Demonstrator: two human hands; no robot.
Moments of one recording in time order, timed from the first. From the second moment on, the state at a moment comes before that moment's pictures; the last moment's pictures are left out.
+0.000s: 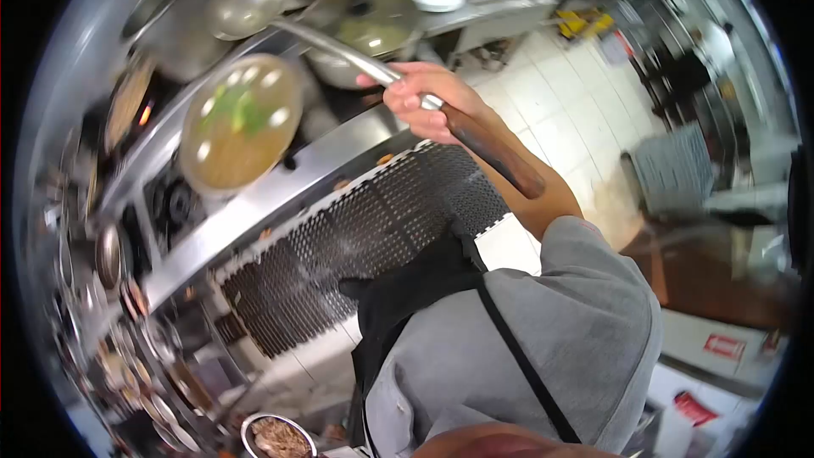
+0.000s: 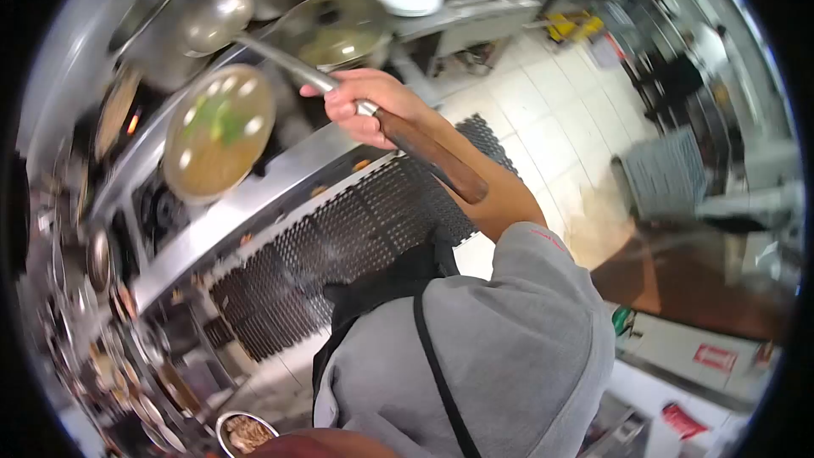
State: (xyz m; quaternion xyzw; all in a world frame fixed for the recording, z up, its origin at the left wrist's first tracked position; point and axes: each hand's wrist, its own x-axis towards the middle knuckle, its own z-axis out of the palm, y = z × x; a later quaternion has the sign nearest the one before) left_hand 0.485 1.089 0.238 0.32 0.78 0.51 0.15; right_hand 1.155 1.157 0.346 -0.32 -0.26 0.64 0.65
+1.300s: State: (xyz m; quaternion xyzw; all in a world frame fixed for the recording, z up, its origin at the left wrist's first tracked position) left_hand 2.373 0.792 0.139 0.39 0.27 0.21 0.86; right_hand 1.976 0.445 0.225 -0.56 0.29 0.01 0.77
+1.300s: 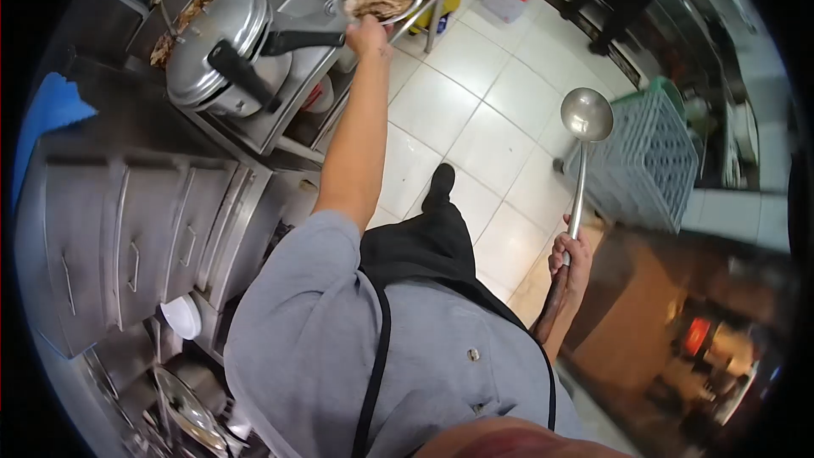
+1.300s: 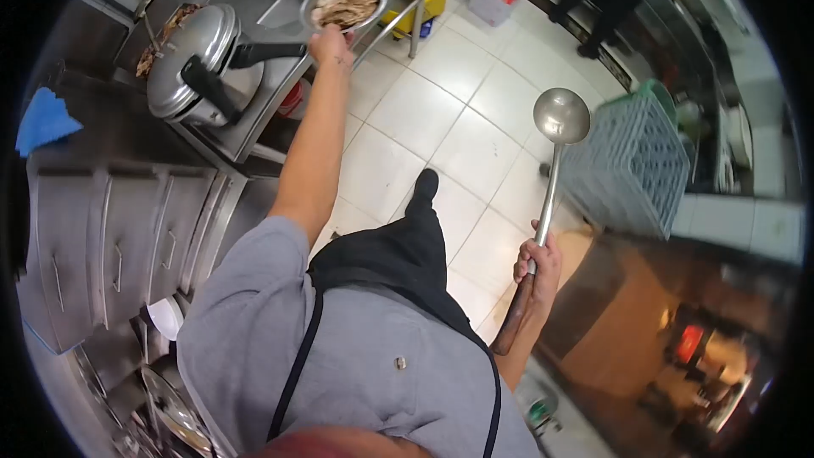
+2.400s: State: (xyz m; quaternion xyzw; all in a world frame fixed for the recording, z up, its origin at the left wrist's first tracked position) left_hand 2.195 0.936 0.297 0.57 0.46 0.18 0.66; right_hand 2.414 0.487 0.306 -0.58 -0.14 0.43 0.68
